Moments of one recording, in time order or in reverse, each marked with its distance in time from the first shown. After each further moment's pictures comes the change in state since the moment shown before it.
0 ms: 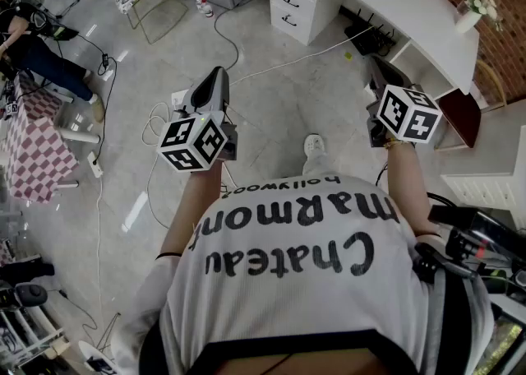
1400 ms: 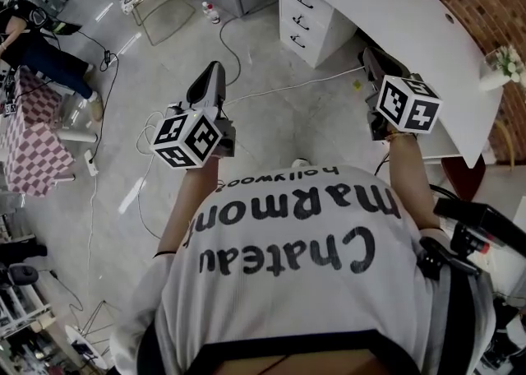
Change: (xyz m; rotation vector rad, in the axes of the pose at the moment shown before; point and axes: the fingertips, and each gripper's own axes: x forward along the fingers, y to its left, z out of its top) left arm 0.223 0.033 0.022 -0.041 -0.036 0.114; right arm 0.230 -0.116 0.078 -0.048 0.050 0.160
